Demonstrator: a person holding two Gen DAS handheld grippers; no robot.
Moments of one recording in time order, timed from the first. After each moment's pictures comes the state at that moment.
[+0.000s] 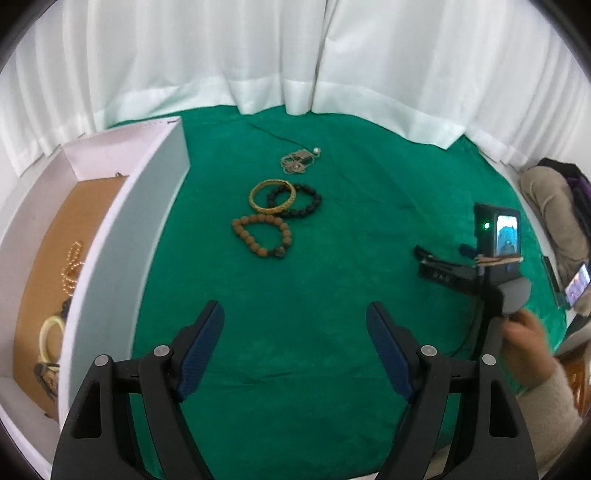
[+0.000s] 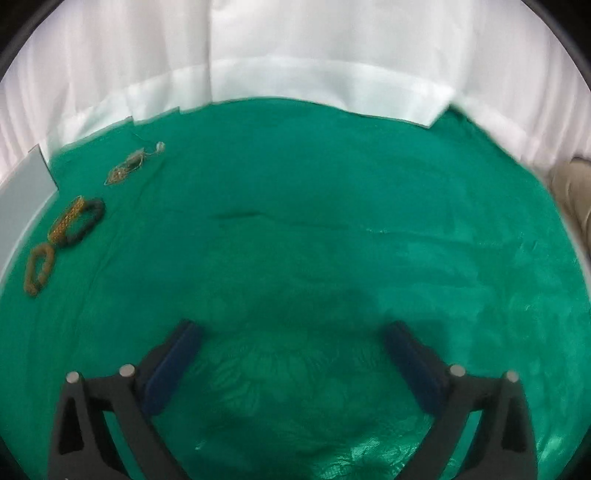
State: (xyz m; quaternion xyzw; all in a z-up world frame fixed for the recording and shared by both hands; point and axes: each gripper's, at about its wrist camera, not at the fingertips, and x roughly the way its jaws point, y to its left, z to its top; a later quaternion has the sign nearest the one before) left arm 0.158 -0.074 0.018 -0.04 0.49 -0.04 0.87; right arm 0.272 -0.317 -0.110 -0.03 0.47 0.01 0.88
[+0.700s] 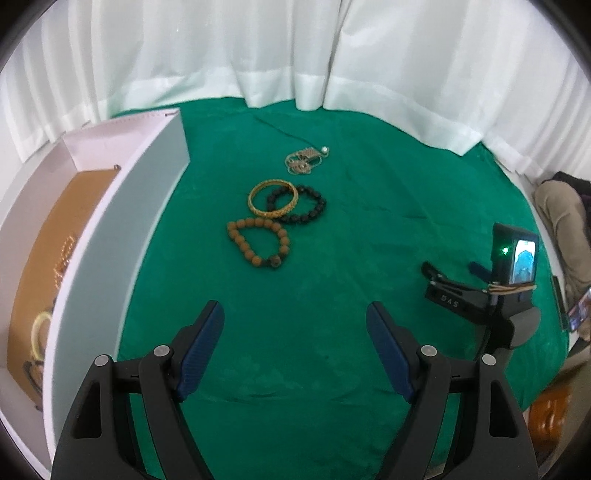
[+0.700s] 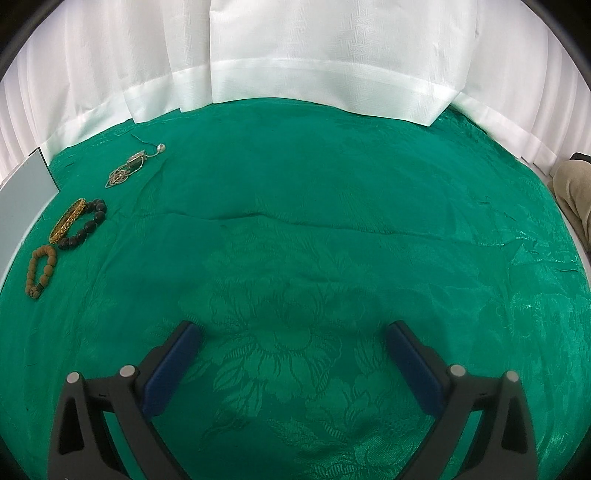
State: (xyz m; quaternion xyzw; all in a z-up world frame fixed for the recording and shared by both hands) left arm 0.181 -0.079 0.007 -0.05 0.50 -0.01 0.87; right arm 0.266 -0.323 -0.109 -0.02 0.47 0.01 0.88
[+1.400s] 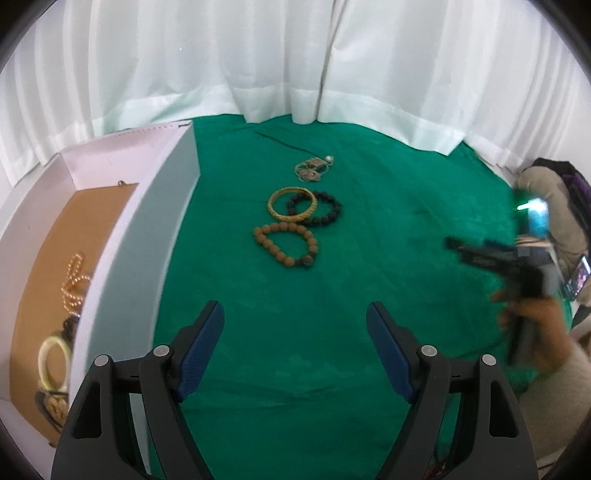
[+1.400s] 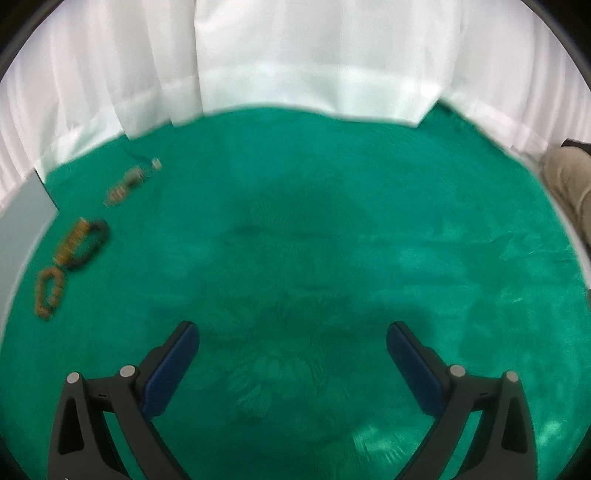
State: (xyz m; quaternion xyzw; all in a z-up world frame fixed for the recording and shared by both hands) left arm 0.164 -0.028 -0.002 -0.03 0.46 -0.06 0.89; right arm 0.257 -0.321 -0.068 0.00 0.46 0.00 0.89
